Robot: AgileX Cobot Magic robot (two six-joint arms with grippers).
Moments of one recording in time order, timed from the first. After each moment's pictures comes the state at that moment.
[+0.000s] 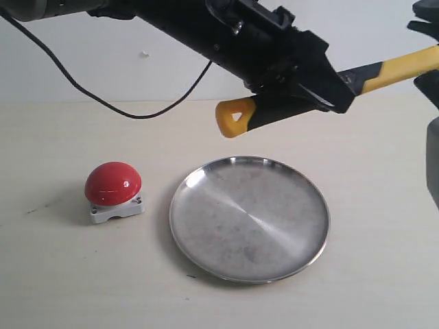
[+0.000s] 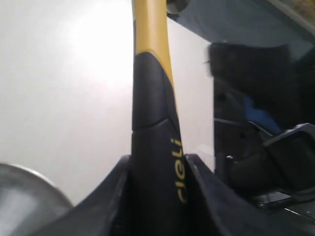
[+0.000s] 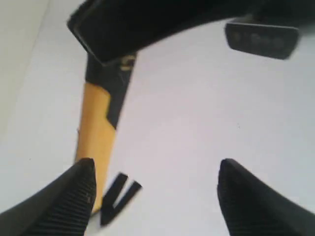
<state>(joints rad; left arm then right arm) -0.67 1.98 -1.79 -1.06 1.09 0.81 0.67 0.78 -0.53 -1.73 0.39 -0.08</state>
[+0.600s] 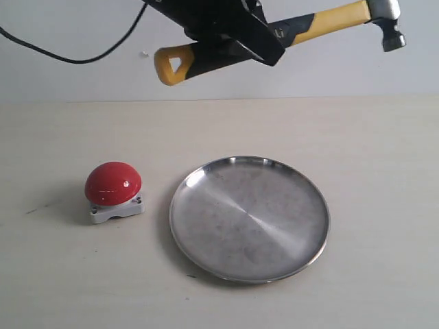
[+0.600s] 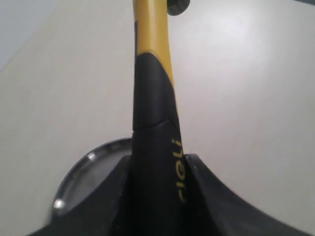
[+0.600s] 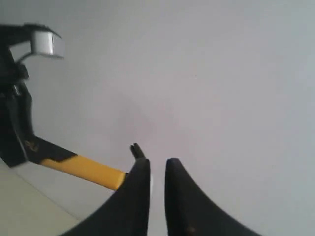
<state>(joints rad) -0.62 1.82 -1.78 -0.66 0.95 0.78 0.67 0.43 -0.53 -1.67 0.30 1.11</state>
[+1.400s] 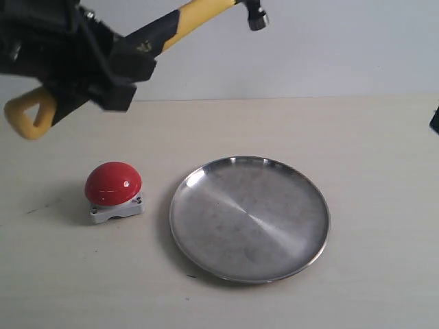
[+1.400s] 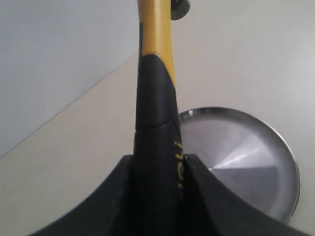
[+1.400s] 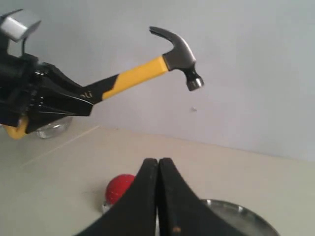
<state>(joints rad) -0.62 1.23 -1.00 -0.34 0.39 0.55 0.67 0.41 -0.33 -1.39 0.02 1.58</state>
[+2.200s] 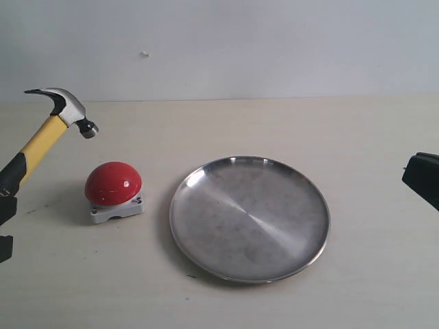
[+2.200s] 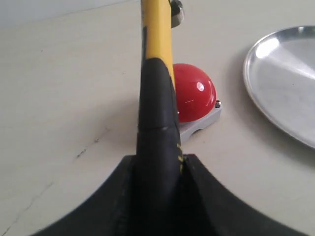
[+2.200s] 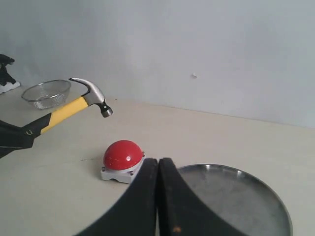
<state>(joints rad) -0.31 0.90 -0.28 -0.50 0.02 0.54 0.67 0.41 -0.24 -1.39 0.00 1.58</state>
